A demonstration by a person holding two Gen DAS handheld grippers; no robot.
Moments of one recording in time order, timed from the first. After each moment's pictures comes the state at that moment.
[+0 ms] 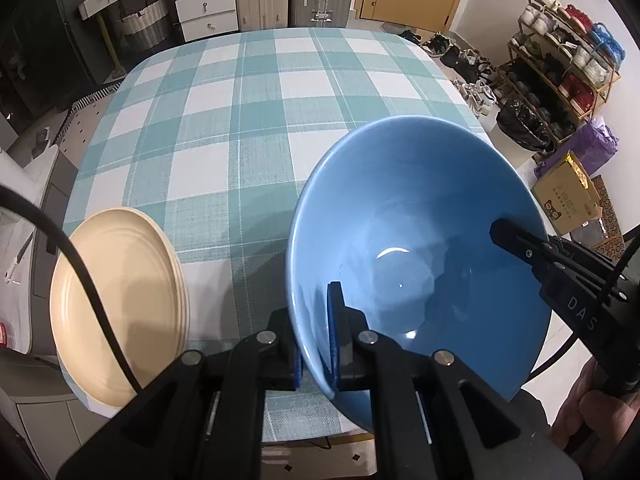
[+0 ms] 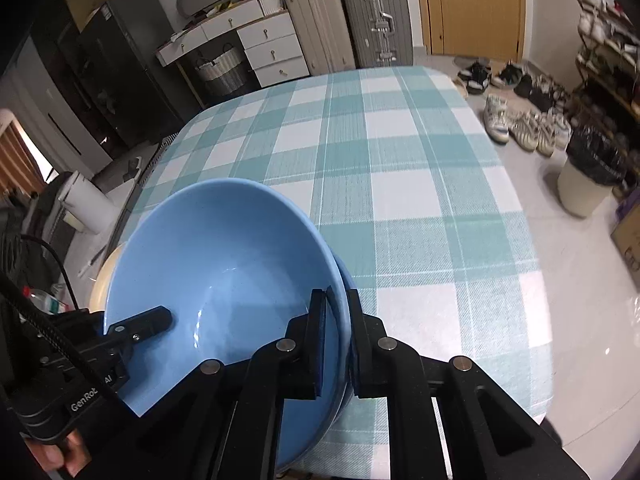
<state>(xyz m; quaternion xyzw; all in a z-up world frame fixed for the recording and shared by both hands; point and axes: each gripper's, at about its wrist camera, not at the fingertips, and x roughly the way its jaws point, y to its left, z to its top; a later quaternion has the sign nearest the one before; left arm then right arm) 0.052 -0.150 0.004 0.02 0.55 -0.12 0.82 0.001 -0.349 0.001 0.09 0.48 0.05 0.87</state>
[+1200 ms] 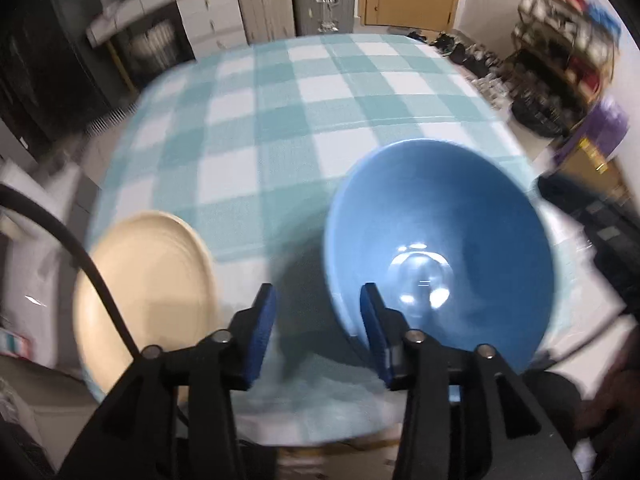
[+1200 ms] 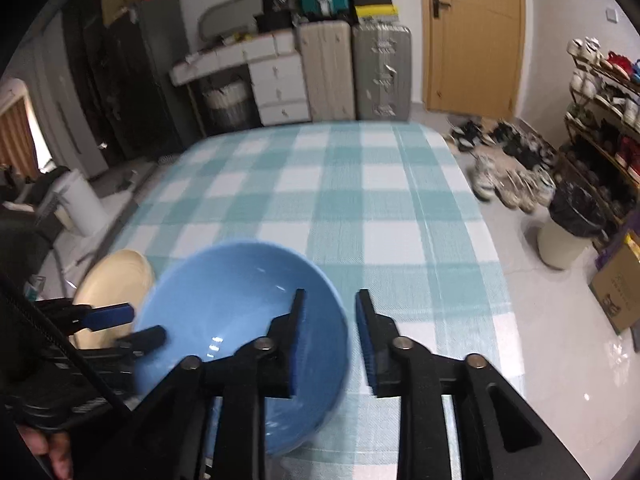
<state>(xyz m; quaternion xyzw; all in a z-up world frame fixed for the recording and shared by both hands) 0.037 -0.140 -0.006 0.09 0.52 -0.09 0.84 -0.026 -0.334 0.024 0.03 0.39 0.04 0.92</state>
